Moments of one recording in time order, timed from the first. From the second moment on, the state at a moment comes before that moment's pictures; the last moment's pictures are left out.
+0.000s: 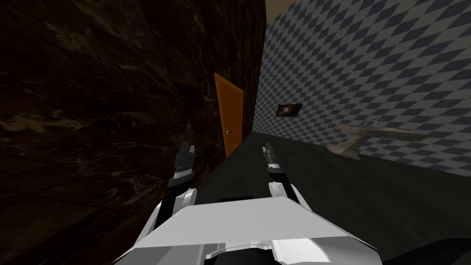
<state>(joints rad) 0.44 -0.06 0.00 -2.06 0.00 -0.40 0.06</state>
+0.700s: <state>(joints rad) 0.37 -0.09 0.00 -1.91 -0.01 -0.43 0.05</state>
